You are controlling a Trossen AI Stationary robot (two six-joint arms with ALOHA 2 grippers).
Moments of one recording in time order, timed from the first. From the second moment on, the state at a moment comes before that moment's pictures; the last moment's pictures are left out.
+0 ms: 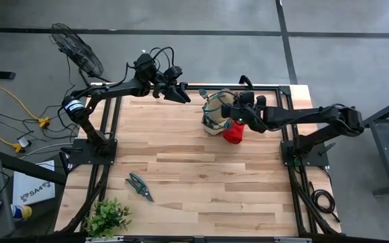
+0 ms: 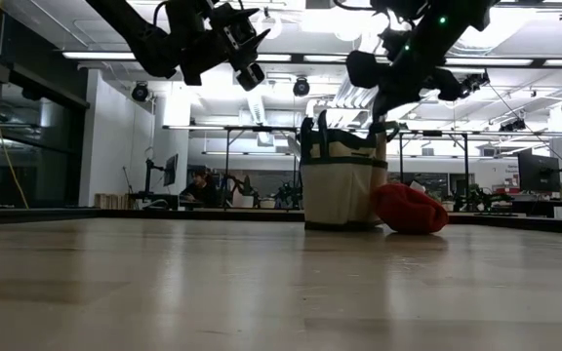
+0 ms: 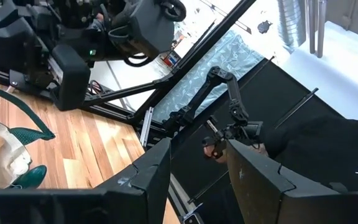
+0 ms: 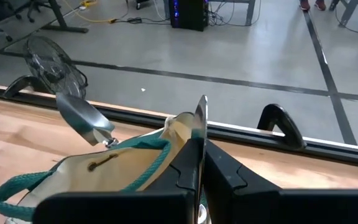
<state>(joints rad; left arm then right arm) 0.69 1.67 1.12 0.88 1.40 -1.03 -0.16 1.34 0.92 -0.35 0.93 0.79</state>
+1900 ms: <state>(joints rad) 0.69 1.67 1.12 0.88 1.41 -1.03 -0.20 1.42 0.92 -0.42 0.75 1.02</state>
